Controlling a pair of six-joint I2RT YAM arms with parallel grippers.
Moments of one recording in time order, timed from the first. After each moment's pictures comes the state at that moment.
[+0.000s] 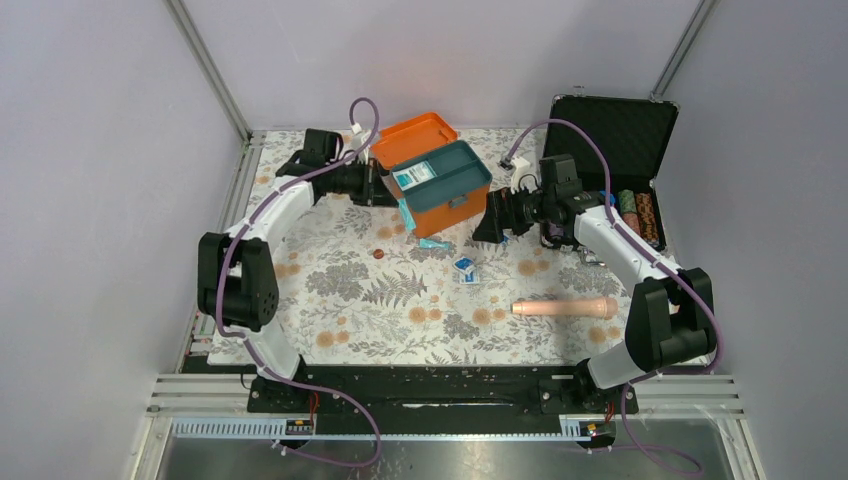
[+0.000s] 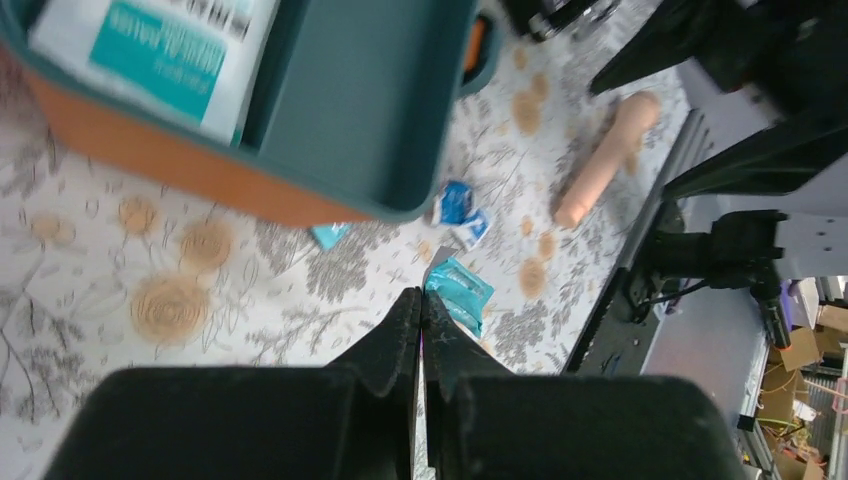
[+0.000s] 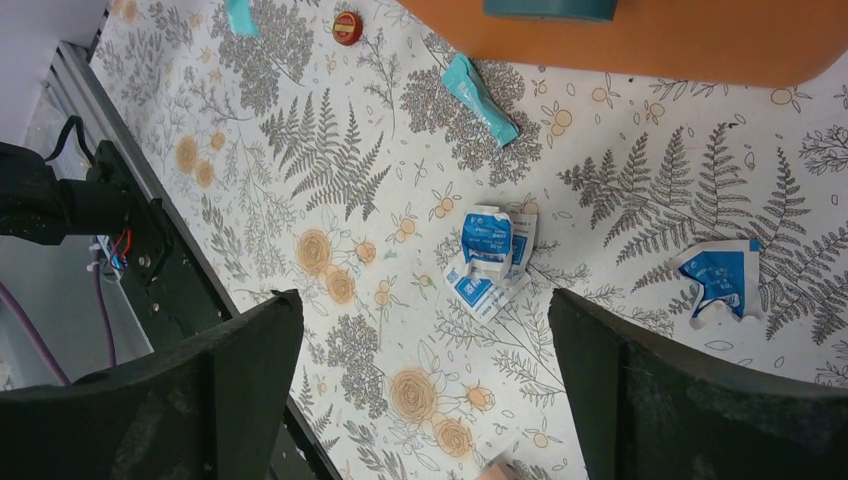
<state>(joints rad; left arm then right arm) -0.18 1.73 1.35 -0.47 0.86 -0.06 0.27 1.51 1.10 -0.42 -0.72 0.01</state>
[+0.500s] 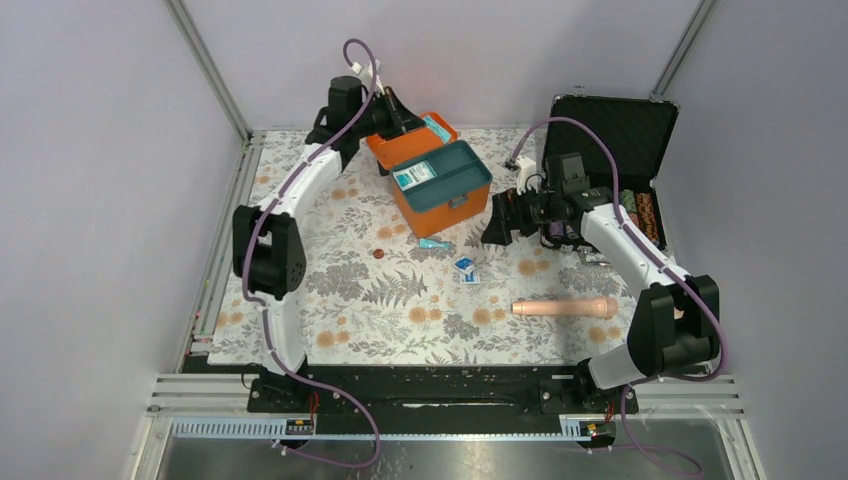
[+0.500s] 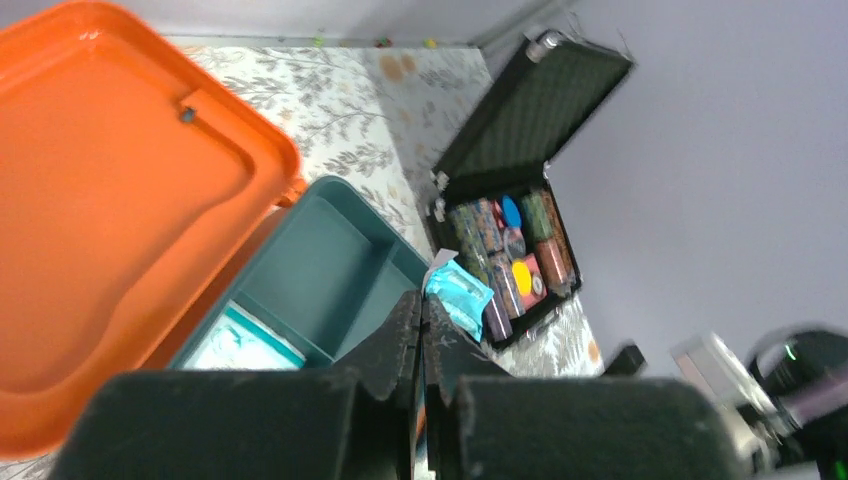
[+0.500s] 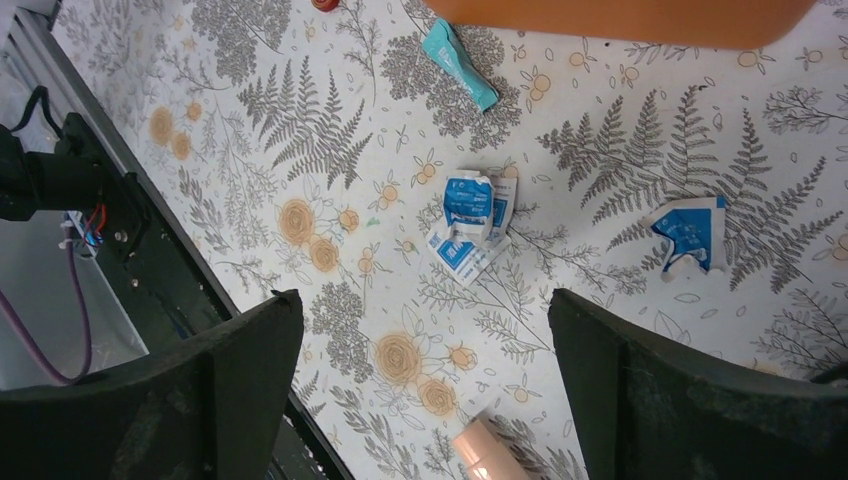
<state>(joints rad) -0.27 1.97 1.82 -0.12 0.59 -0.61 0.24 1.49 1.14 -0.55 -0.70 -0.08</state>
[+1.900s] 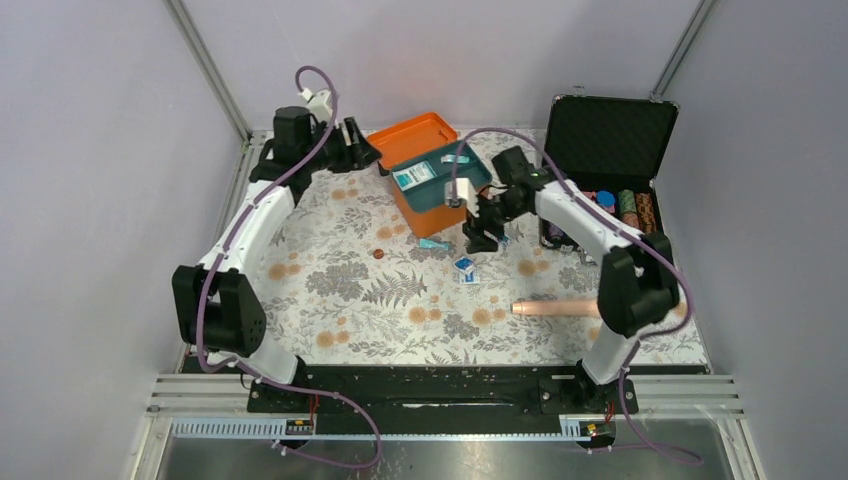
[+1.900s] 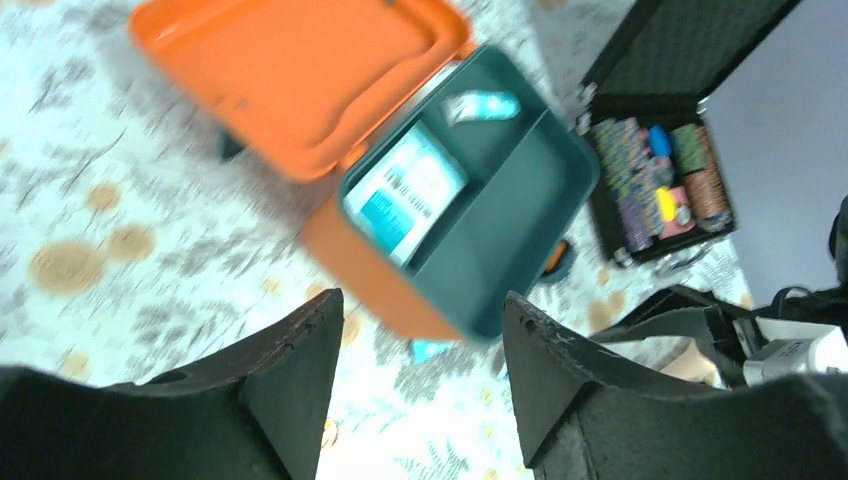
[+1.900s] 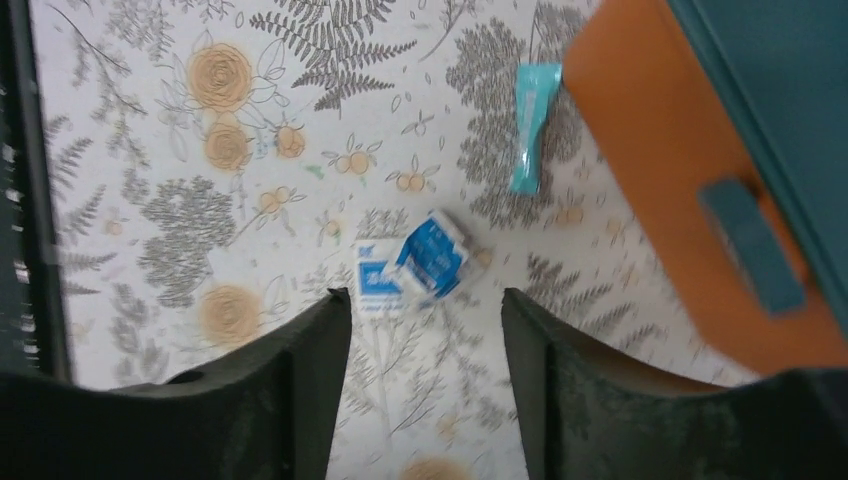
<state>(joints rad) -0.18 1.58 1.42 -0.23 0.47 -0.37 0.42 1.70 1.36 -0.81 -0.70 -0.90</state>
